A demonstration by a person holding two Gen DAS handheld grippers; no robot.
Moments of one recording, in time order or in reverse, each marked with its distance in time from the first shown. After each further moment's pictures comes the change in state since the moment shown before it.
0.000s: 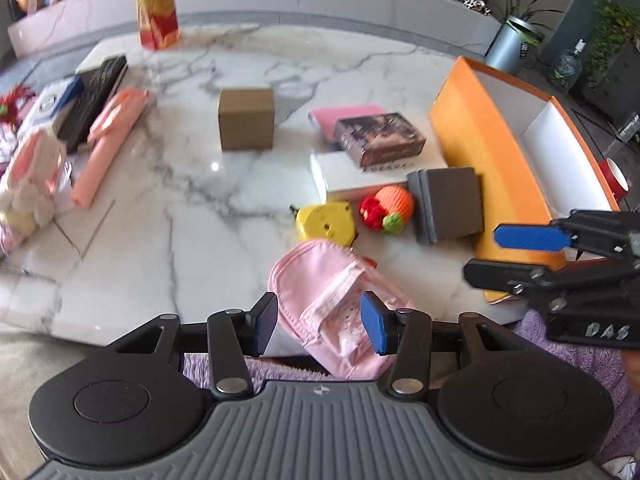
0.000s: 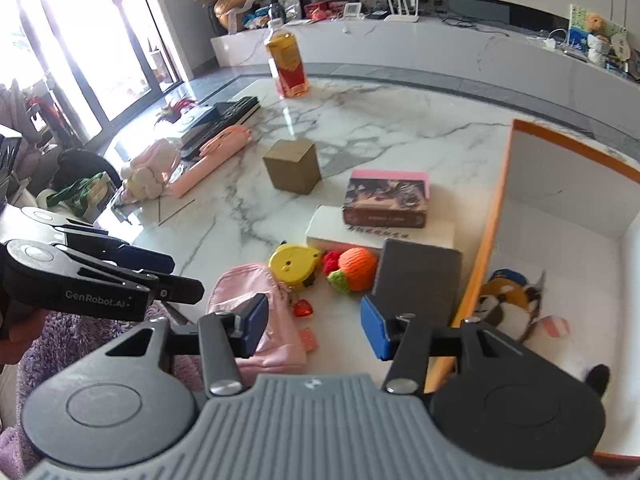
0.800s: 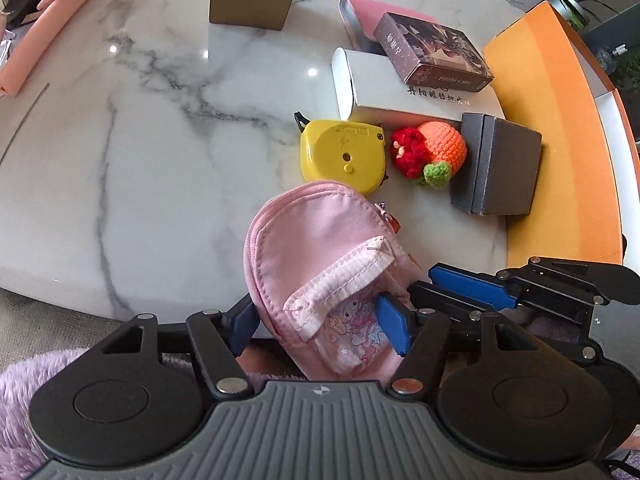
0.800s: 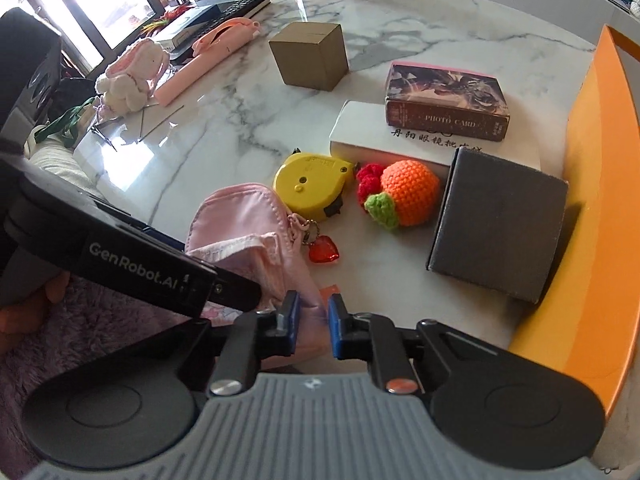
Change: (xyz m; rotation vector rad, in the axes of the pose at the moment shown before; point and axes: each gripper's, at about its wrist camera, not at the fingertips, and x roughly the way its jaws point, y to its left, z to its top) left arm 0.086 0.020 0.009 -0.170 0.291 -0.083; right arm 0.090 0.002 -0.009 -0.028 0.224 0.019
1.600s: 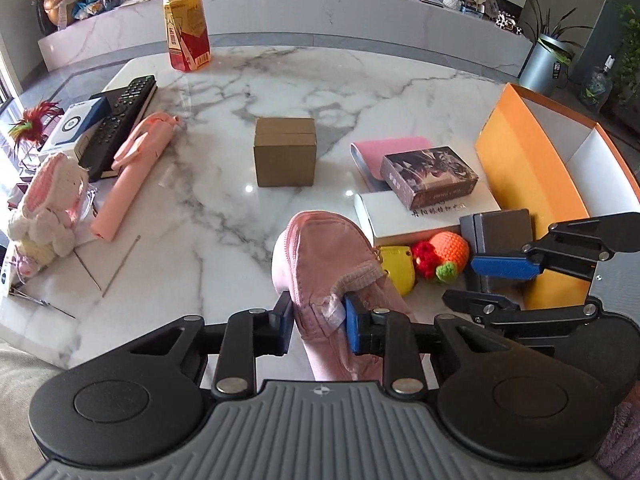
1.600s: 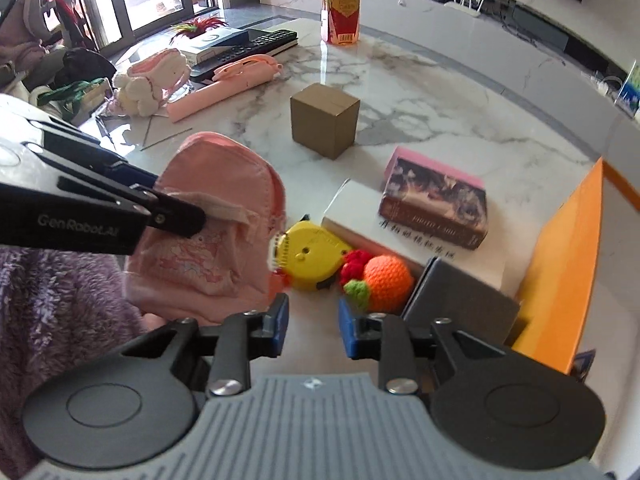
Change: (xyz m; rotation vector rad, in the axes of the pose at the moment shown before) left arm -0.069 -0.017 -0.006 0.148 -0.390 0.199; right arm -0.020 0.021 0.030 -0.275 -0.131 -0.189
